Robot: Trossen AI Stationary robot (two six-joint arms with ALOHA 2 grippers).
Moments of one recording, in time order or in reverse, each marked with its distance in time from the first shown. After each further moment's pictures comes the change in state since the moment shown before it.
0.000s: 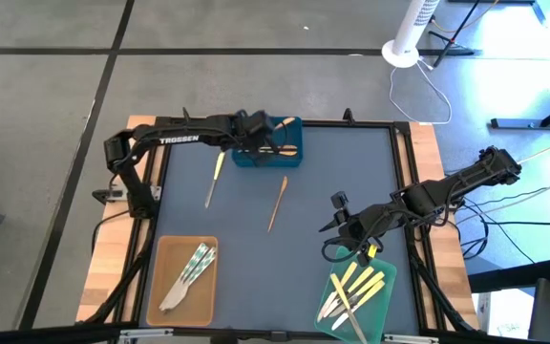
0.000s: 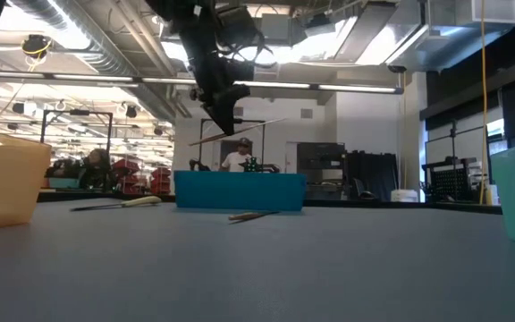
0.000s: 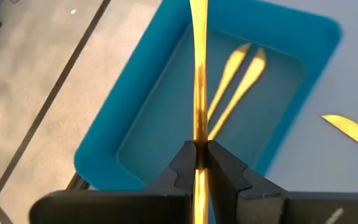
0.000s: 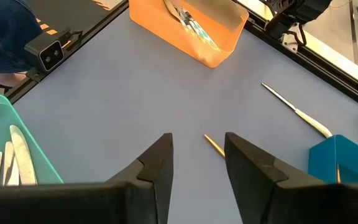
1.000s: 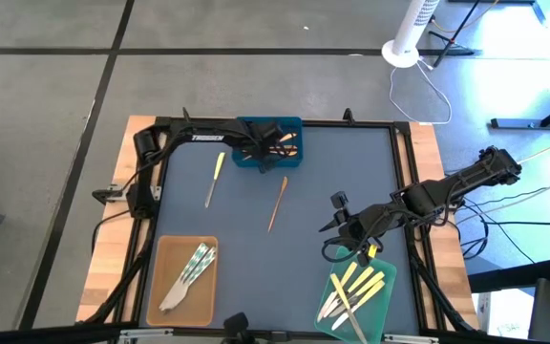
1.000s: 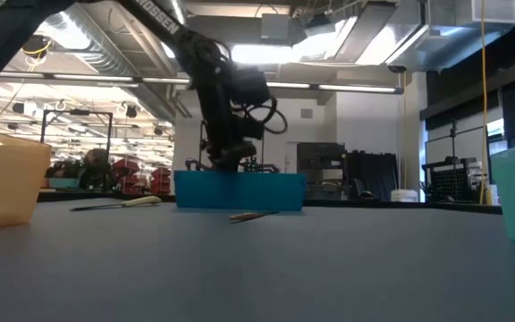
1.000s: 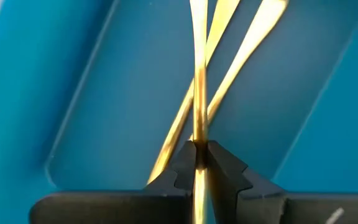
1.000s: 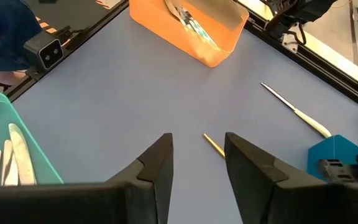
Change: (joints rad) left arm 0.076 0.254 -0.001 0.102 0.116 0.051; right arm 0.000 0.000 0.000 -0.003 -0.002 -0.007
